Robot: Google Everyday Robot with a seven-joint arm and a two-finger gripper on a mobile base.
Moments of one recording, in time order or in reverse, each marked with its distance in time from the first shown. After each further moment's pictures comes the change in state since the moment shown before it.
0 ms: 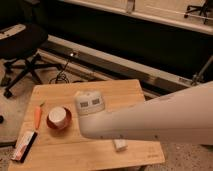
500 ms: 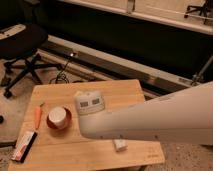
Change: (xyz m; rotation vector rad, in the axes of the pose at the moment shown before) arm 0.003 -0.004 -0.003 0.007 0.001 -0.006
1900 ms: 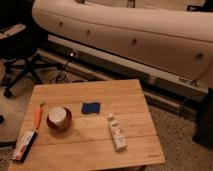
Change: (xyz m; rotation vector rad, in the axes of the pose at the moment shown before) arm 0.171 -0.275 -0.080 0.187 0.151 -0.432
